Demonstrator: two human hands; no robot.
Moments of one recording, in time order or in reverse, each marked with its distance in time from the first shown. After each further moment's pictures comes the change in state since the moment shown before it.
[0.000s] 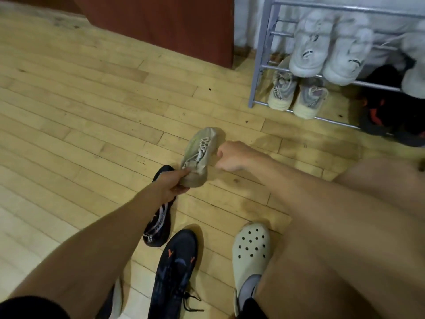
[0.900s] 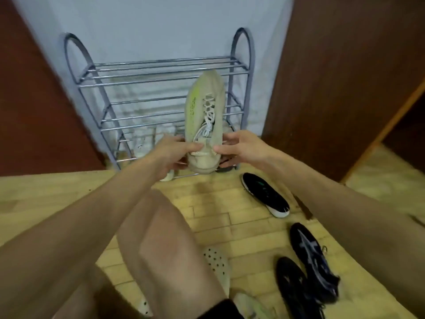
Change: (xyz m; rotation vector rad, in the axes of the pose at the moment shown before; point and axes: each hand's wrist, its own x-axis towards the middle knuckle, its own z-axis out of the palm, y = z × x) left_hand -0.364 0.059 0.292 0.632 -0.535 0.787; right_hand -0.358 0.209 -0.100 0.910 0.714 -0.150
